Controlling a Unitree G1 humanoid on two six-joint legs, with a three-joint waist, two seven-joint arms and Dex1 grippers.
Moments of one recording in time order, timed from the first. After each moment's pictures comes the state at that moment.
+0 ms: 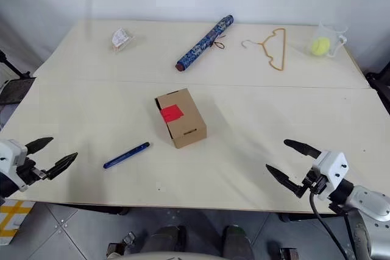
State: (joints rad) left arm 0.12 0.76 0.57 0.15 -0.39 0.01 -0.83; right arm 0.20 -0.64 -0.37 -0.19 0.46 -0.08 0.99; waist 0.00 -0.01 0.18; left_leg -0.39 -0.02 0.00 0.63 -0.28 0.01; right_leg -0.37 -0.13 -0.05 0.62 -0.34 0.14
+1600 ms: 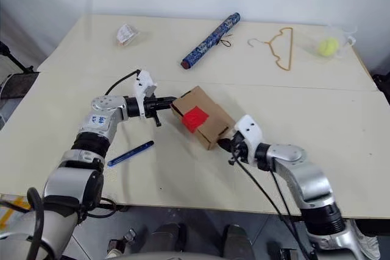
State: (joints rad) left arm -0.90 0.37 -0.02 0.74 -0.12 0.13 -1.07; right arm -0.32 -0.61 0.05 -0.27 0.34 0.75 0.76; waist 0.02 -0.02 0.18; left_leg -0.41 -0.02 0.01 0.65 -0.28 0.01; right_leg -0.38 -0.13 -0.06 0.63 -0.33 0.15
